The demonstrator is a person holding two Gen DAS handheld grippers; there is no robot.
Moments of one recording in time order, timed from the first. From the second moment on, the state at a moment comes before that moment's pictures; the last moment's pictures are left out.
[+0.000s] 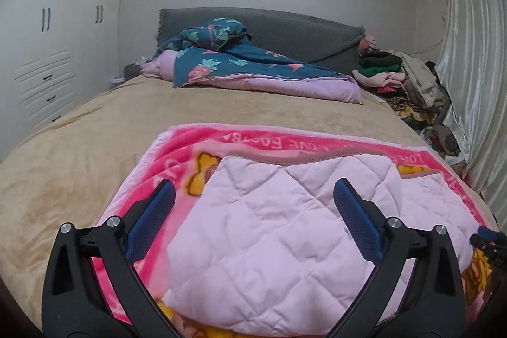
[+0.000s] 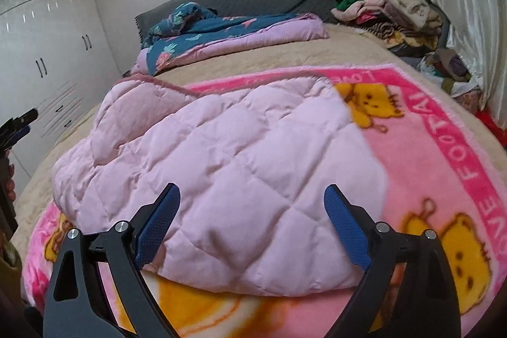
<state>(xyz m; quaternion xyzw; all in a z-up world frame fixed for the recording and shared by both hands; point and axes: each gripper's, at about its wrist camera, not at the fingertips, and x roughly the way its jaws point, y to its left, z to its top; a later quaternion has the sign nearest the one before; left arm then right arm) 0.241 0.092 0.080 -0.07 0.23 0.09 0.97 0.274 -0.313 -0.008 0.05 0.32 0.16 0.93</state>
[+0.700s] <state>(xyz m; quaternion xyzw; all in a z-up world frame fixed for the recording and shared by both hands) 0.229 0.156 -0.056 -0.20 0.38 0.04 0.90 0.289 -0.348 -0.070 0.01 0.37 0.14 0.92</state>
